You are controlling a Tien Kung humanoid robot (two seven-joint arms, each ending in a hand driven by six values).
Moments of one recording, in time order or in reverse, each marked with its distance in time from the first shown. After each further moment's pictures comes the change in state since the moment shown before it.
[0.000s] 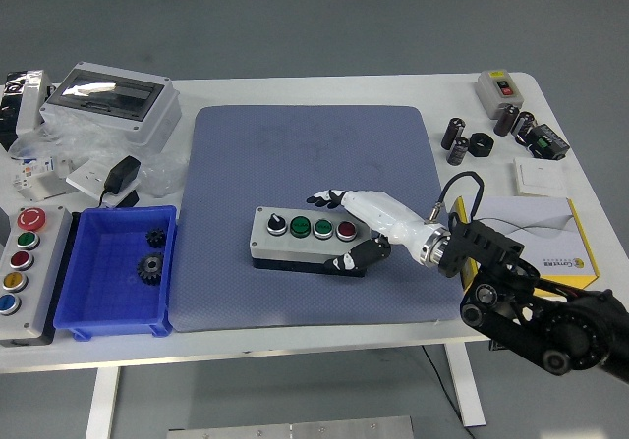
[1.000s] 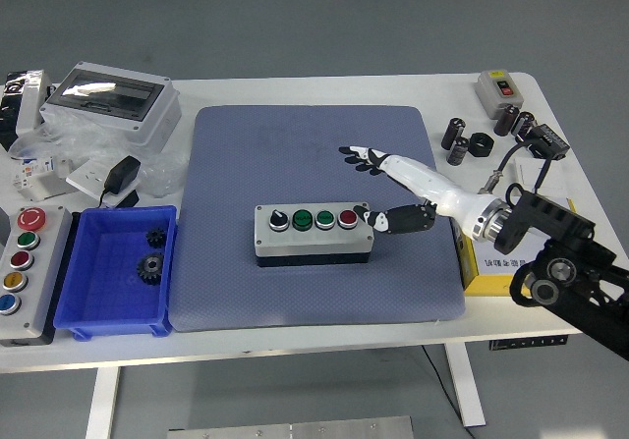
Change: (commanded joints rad) left arm 0.002 -0.003 0.010 0.000 -0.006 -0.003 0.004; right arm -0.072 -0.245 0.213 0.324 0.134 0.124 -0.110
